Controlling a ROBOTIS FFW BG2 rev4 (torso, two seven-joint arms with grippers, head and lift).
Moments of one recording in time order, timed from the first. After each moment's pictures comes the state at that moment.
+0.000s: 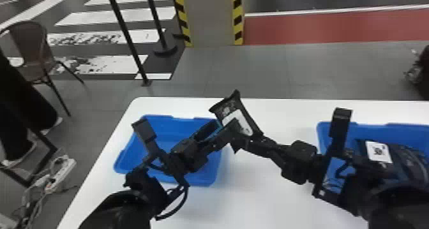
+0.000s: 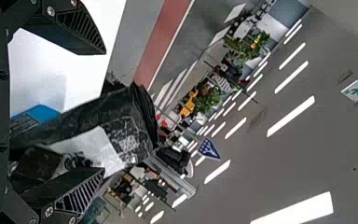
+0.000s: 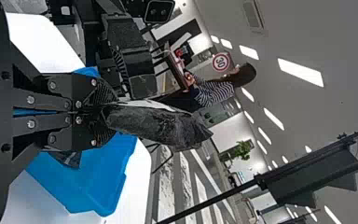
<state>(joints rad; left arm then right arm) 0.20 0.06 0.09 -1.88 0.64 0.49 -0.57 -0.01 -0.17 0.30 -1.70 -0.50 0.44 0.73</state>
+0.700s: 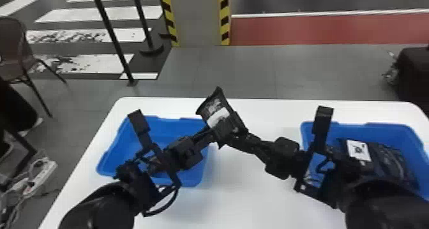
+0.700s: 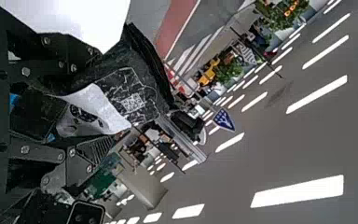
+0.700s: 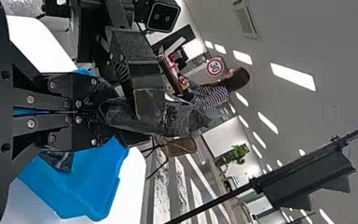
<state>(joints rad) 0.16 0.06 0.07 -1.91 0.72 0.65 -0.60 -0.04 -0.16 0.31 -1.65 -0.53 0.40 0.73</state>
